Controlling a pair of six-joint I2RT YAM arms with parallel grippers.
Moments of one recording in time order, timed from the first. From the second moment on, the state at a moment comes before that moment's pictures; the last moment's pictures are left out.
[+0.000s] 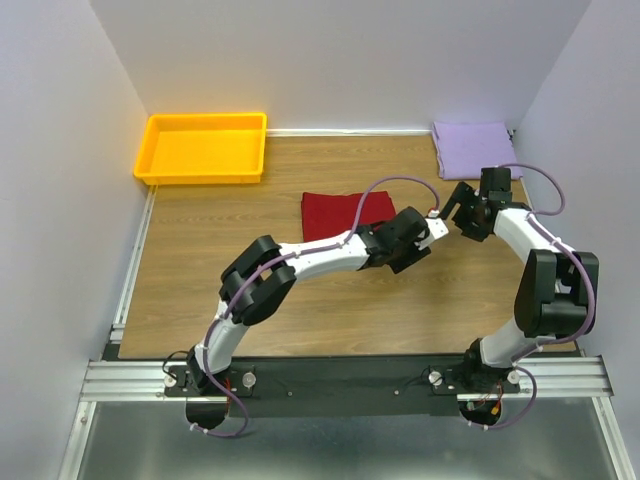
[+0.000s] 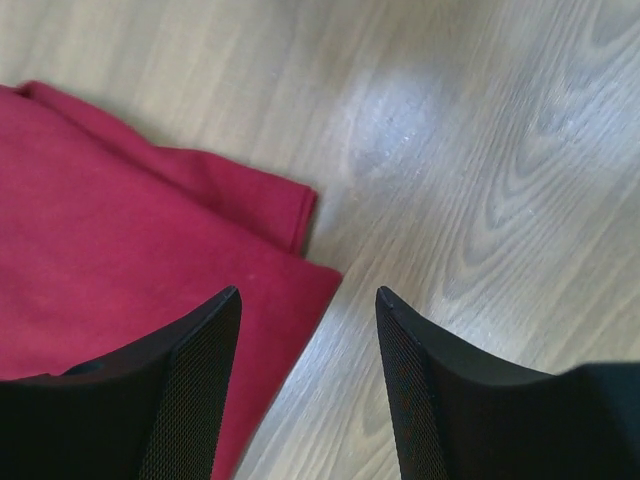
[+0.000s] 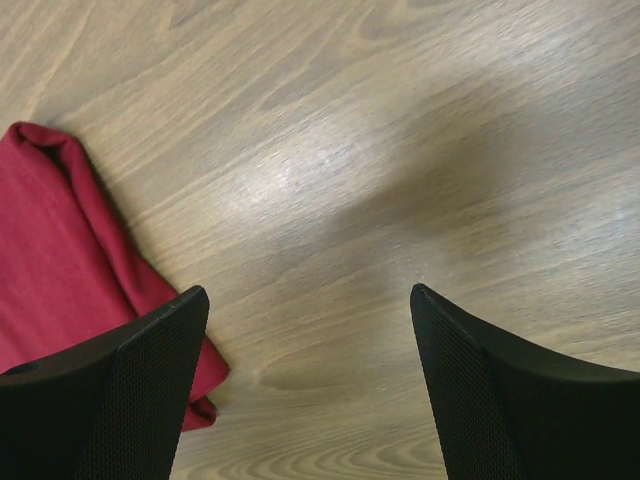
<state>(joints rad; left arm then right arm) -1.04 2.09 1.62 -0.30 -0.12 0.15 -0.07 1.58 1.01 -0.34 -0.08 0.48</state>
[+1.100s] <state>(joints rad) -1.05 2.08 1.58 -0.33 -0.19 0.22 -0.02 1.73 0.94 -0.08 -0.56 0.59</state>
